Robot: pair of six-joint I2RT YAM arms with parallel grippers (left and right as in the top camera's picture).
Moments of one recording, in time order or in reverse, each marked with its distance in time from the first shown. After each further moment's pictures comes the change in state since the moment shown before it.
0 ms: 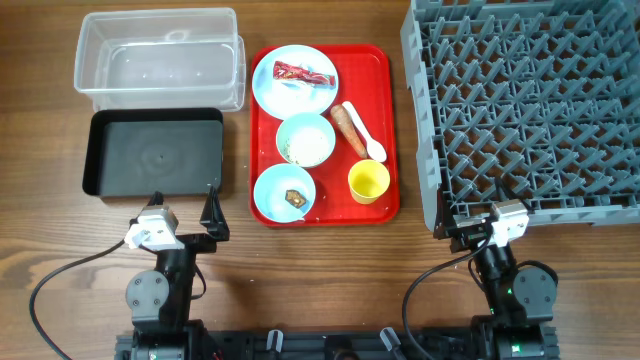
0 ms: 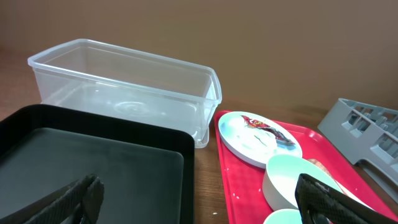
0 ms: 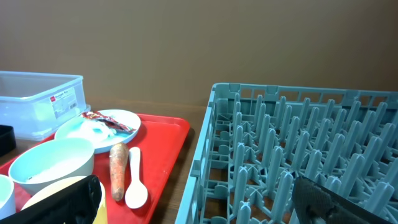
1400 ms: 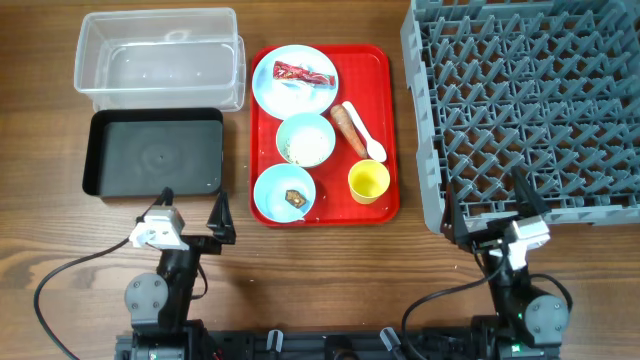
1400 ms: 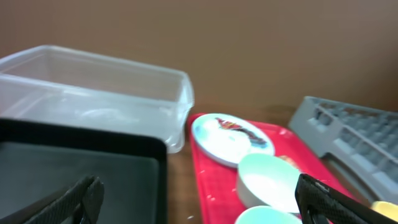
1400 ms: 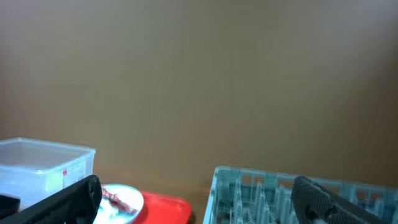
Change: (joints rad) left arm 0.000 0.001 -0.001 0.056 0.122 -0.001; right arm 0.000 0.002 -0.001 0.354 -0.039 0.008
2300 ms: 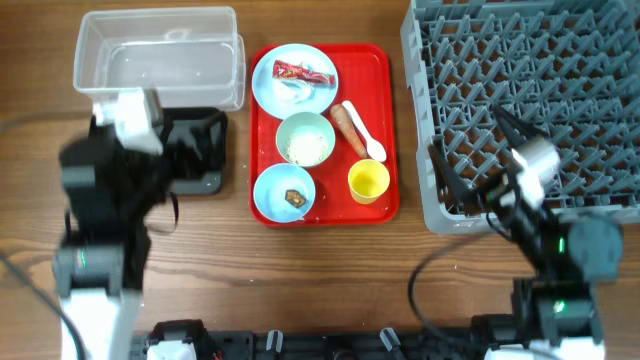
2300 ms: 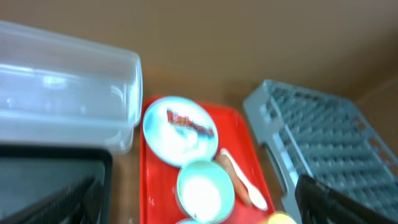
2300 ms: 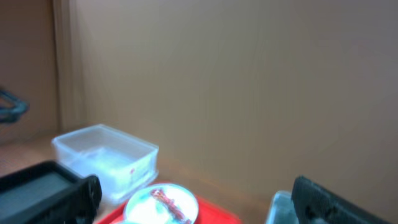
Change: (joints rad) left arm 0.000 0.924 0.963 -0.458 0.186 -0.056; right arm 0.000 0.609 0.598 -0.221 -0.314 -0.024
